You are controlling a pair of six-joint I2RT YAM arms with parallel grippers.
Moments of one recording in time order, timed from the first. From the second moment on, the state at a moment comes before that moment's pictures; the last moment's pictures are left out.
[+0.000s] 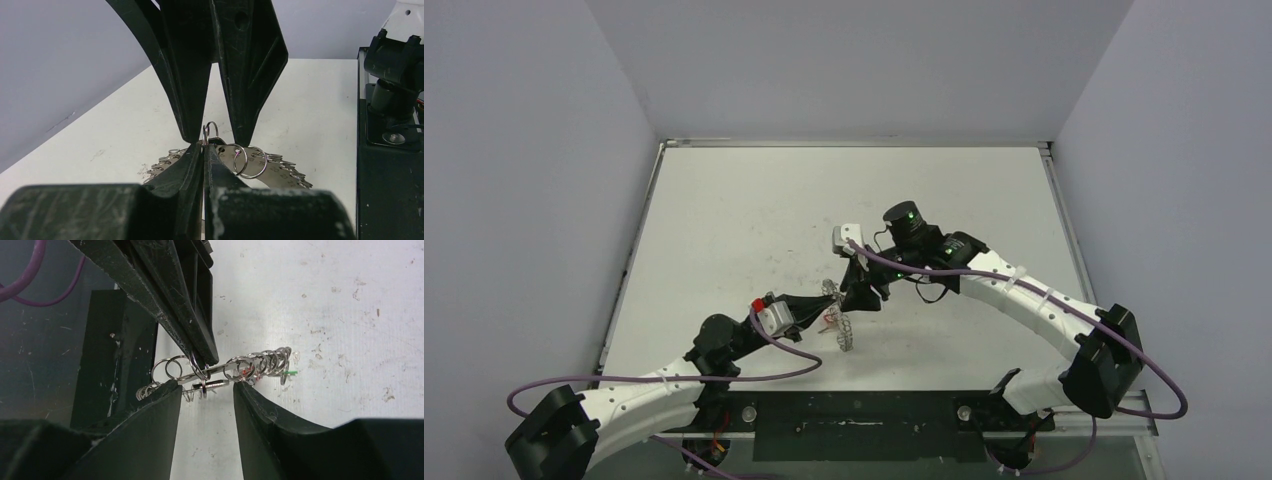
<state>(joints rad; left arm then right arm) -0.86 0.79 0.09 0.95 0.28 0.09 0.78 1.38 1.14 -0.50 -0.79 -0.41</state>
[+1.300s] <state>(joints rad) -0.86 0.60 0.16 0.61 0.25 0.14 0.91 1.50 1.45 -0.90 -0.50 -0.53</state>
